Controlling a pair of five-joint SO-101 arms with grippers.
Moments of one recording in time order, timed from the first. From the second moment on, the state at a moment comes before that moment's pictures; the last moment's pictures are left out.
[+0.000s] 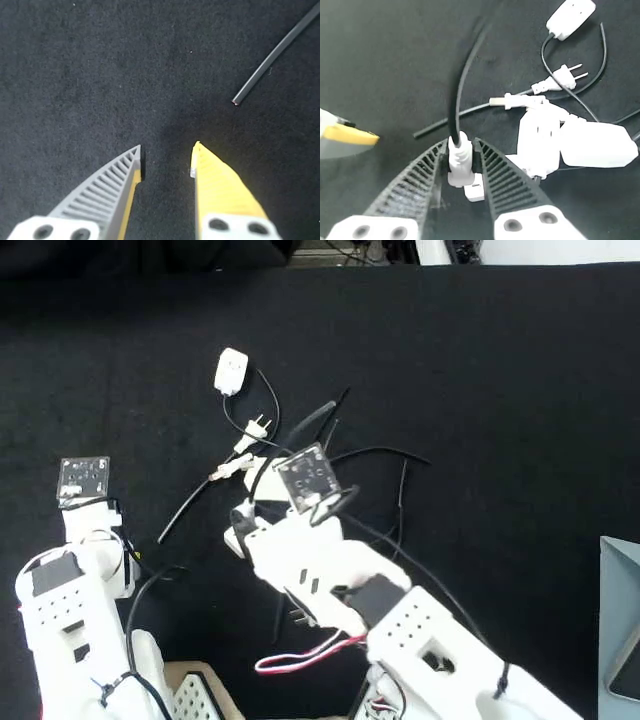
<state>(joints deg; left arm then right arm) -31.8 -55.8 73.7 58.7 -22.9 -44.1 -53.3 77.1 18.2 -12.7</state>
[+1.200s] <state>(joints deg) -31.4 -55.4 75.9 58.3 -22.9 -46.4 -30.3 76.3 0.7 -3.1</state>
